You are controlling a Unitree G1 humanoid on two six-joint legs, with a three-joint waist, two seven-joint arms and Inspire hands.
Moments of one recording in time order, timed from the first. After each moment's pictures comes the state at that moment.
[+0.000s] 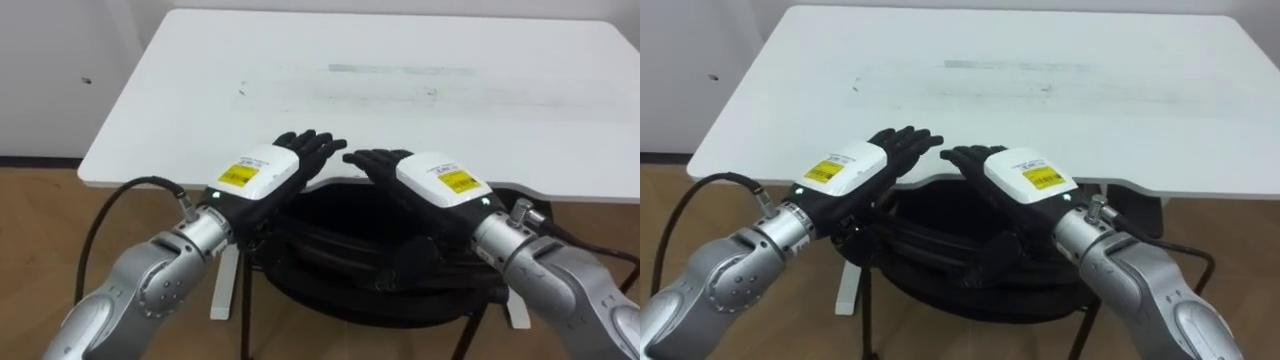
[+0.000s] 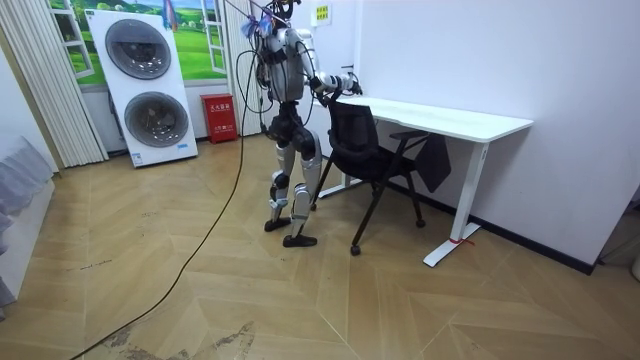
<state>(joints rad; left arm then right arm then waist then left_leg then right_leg) -0.09 0.51 -0.31 -0.05 0.74 -0.25 -0.19 -0.01 -0.57 0.21 -0.09 -0.74 -0.28 0.26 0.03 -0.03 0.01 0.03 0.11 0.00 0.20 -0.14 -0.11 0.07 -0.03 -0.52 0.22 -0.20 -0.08</state>
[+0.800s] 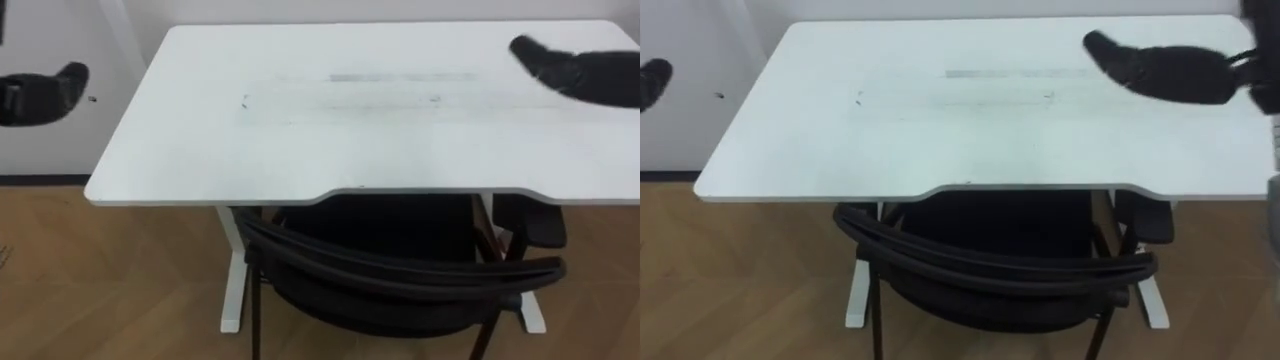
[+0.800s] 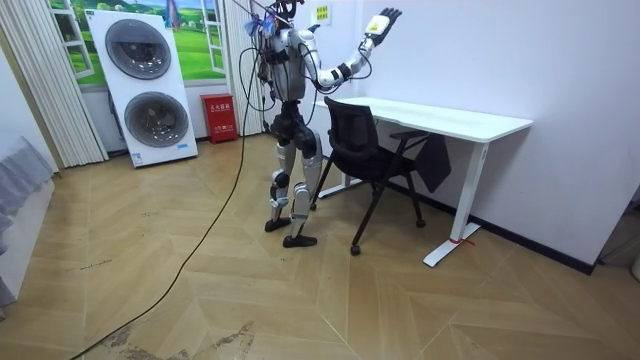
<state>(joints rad) 0.02 0.55 0.50 -0.24 0.71 -0.27 0.19 -0.05 -0.63 -0.45 -0.21 -0.64 -0.29 -0.30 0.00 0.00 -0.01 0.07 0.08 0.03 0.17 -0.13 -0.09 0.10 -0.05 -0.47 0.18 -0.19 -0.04</state>
